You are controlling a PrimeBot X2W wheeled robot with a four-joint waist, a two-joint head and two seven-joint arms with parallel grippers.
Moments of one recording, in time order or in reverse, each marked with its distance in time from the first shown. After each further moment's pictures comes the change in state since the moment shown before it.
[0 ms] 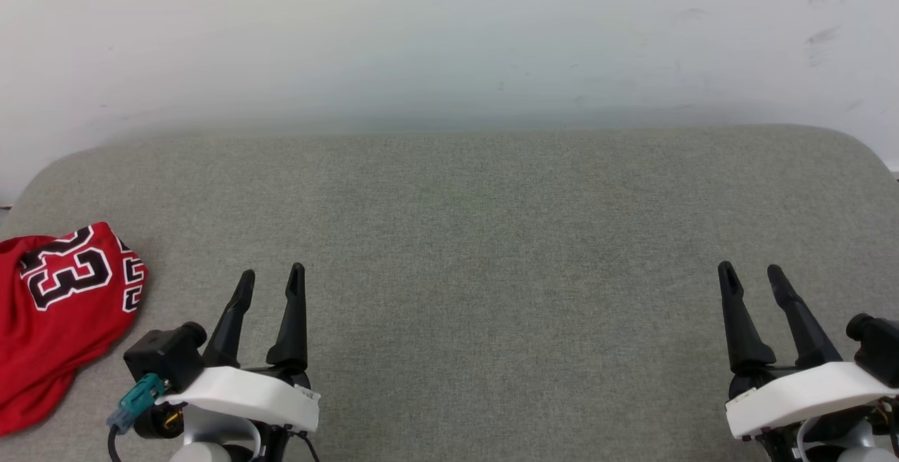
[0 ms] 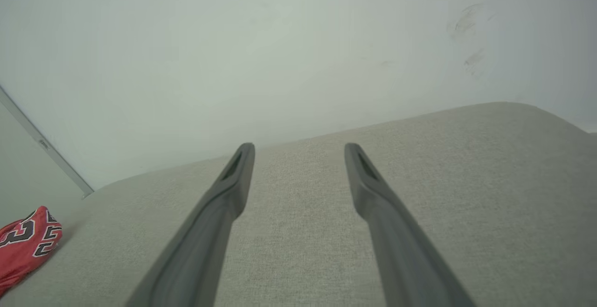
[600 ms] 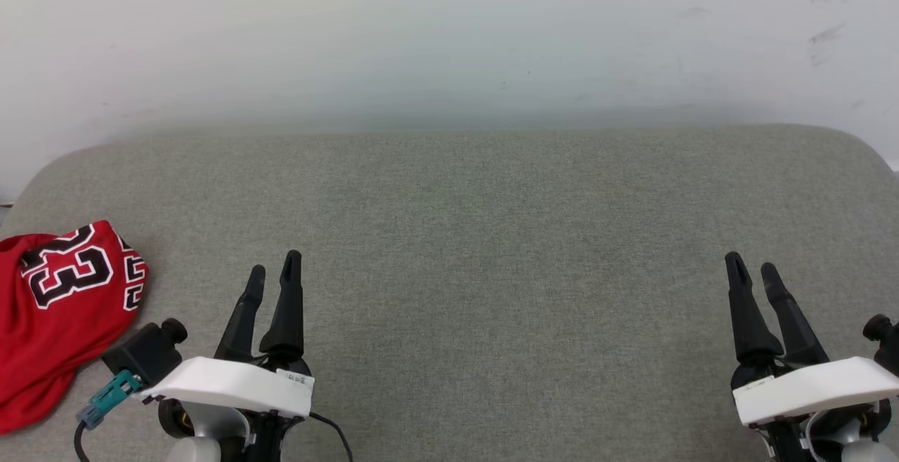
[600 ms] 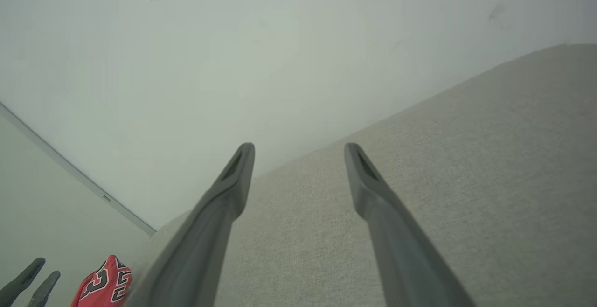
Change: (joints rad) left arm -0.016 -0.020 0.007 -0.008 -0.324 -0.023 0.049; right arm -0.031 -0.004 0.008 0.064 0.283 0.000 -0.027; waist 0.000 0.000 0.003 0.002
